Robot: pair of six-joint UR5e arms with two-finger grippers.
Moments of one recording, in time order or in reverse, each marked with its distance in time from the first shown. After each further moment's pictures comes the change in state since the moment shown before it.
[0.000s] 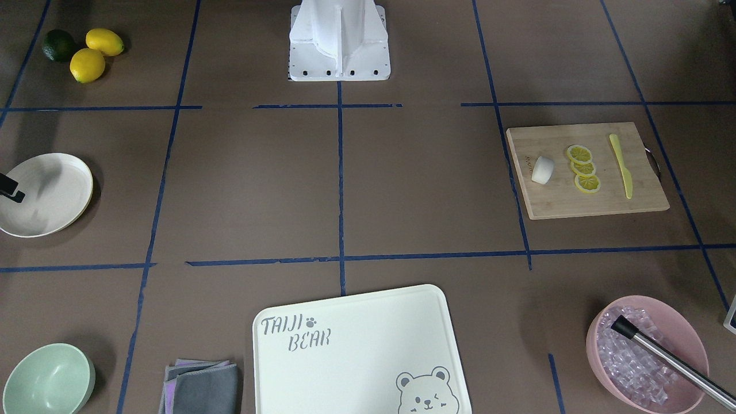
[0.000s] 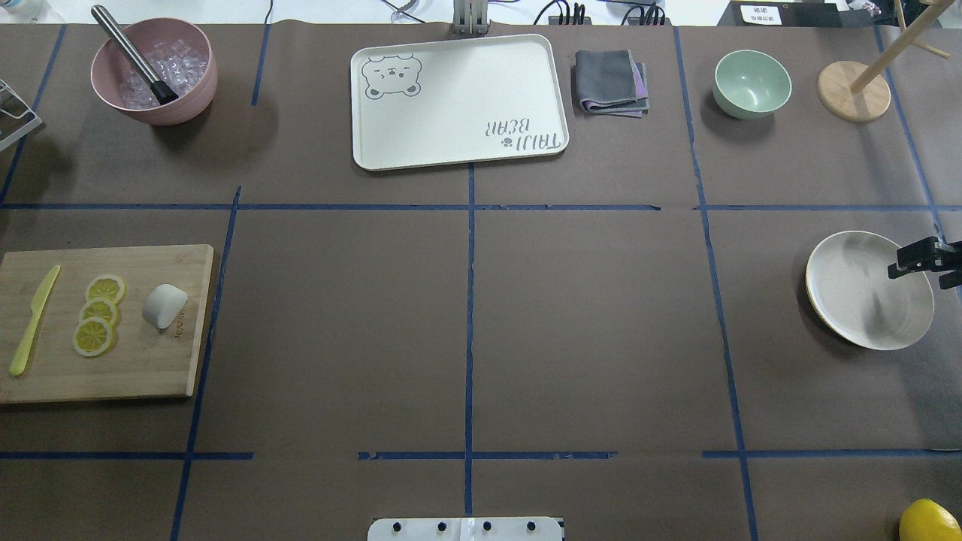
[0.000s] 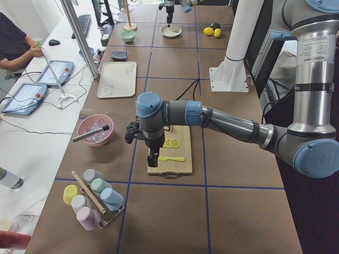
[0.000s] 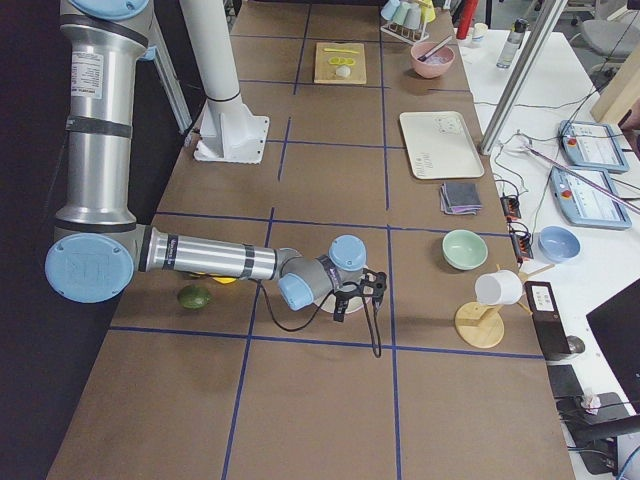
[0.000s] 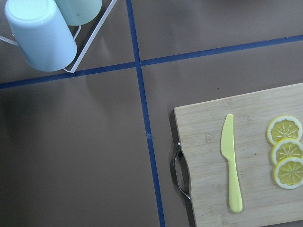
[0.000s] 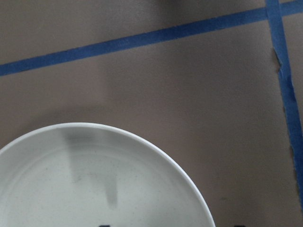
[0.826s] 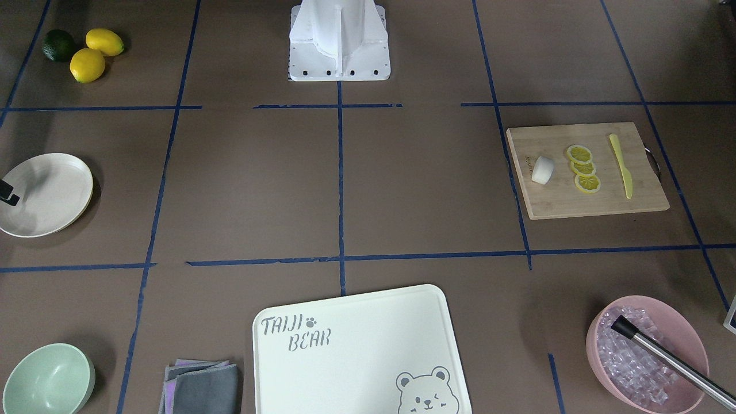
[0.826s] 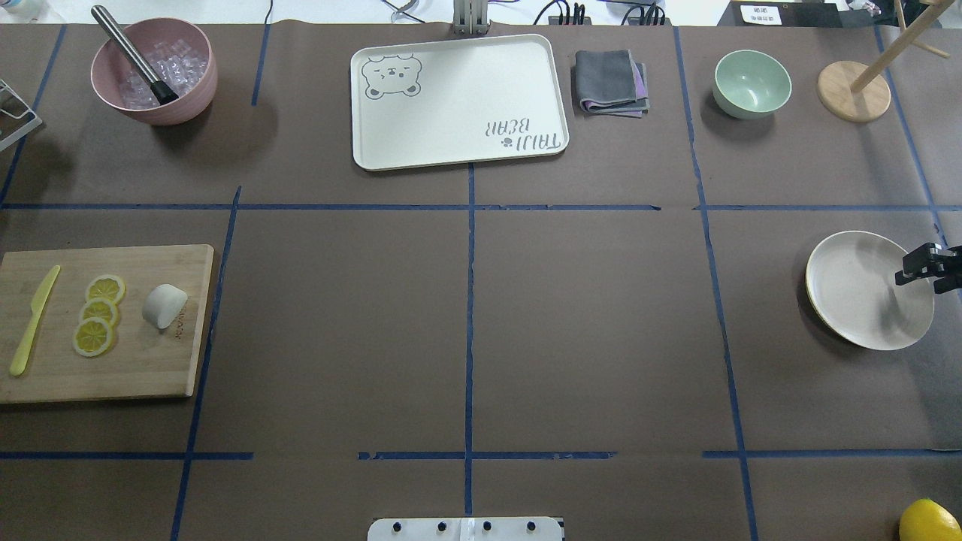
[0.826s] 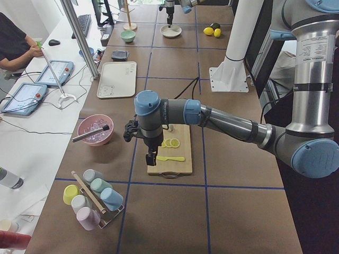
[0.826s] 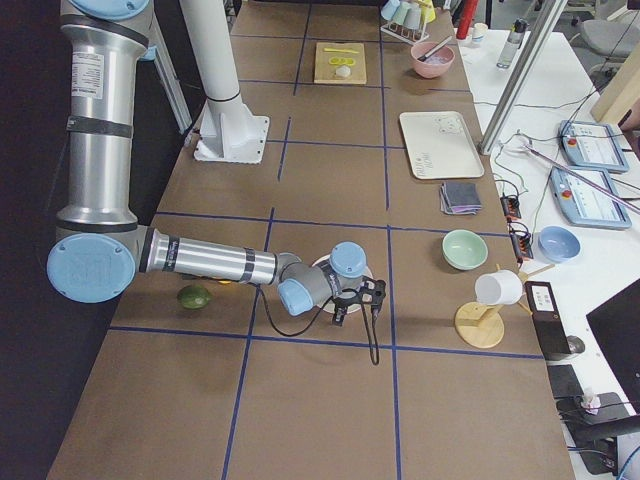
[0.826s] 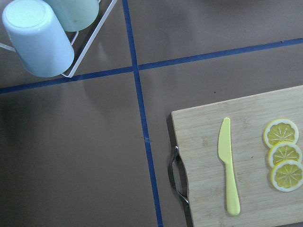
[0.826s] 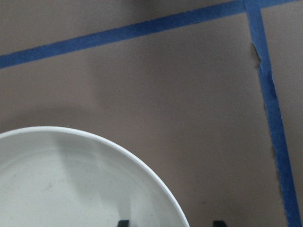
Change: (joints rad) left arm 0.000 -0.013 0.001 0.003 -0.004 0.000; right arm -0.001 0.002 -0.028 0.000 -0.010 0.000
